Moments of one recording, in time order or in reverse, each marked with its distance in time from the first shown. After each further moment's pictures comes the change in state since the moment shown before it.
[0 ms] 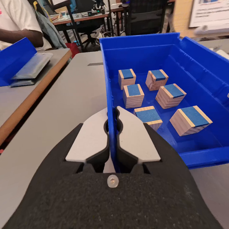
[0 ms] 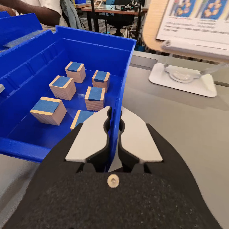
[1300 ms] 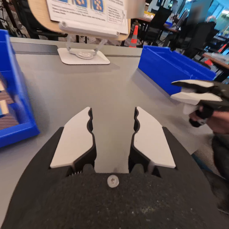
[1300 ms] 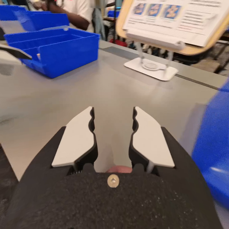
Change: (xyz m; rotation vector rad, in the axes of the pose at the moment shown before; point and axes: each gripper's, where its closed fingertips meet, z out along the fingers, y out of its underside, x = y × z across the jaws) left arm 0.229 0.015 -0.085 0.019 0.654 -0.114; right arm 0.197 0.073 -0.151 0.091 -0.246 -0.128
